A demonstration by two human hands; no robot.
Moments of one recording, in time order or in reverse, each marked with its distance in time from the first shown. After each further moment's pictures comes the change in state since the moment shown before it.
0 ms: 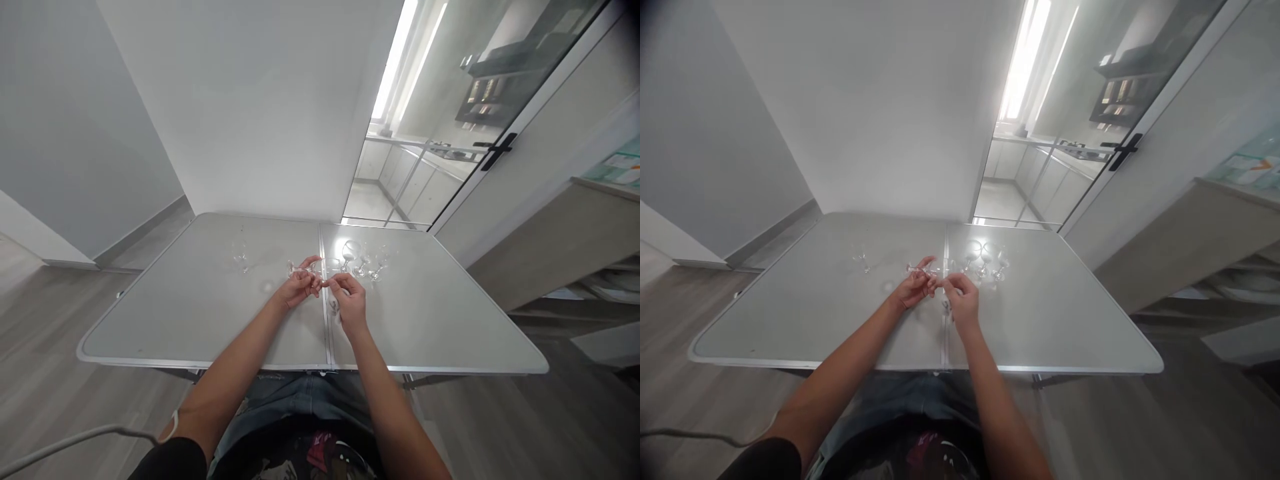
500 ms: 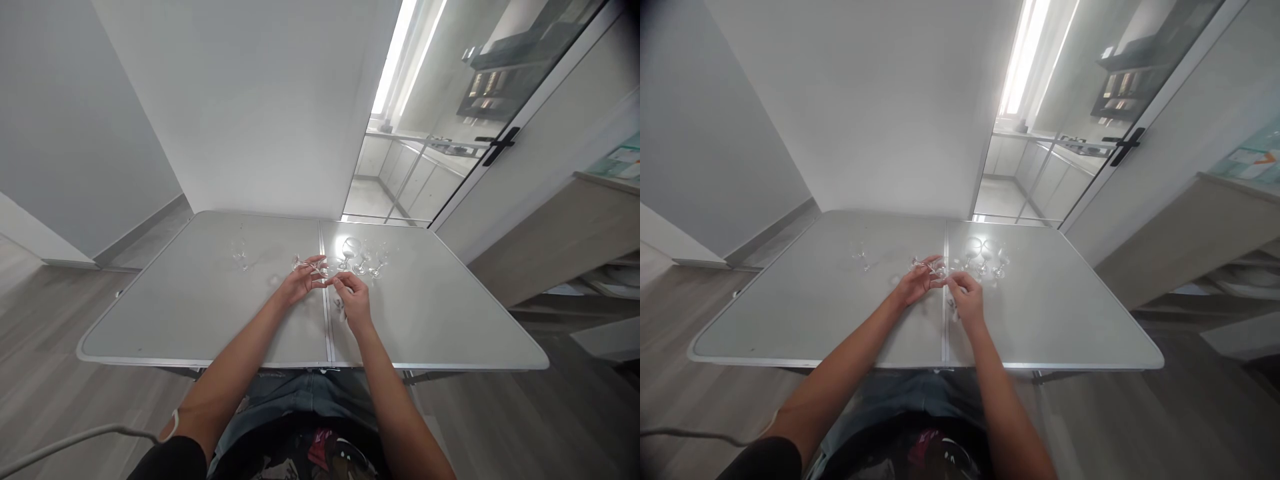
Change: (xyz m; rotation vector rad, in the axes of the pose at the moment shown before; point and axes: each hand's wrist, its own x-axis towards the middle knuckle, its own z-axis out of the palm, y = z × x) left_hand 0.005 0.005 0.009 0.004 0.100 -0.014; right_hand 0.002 0.008 -0.014 -0.060 -0.021 0.044
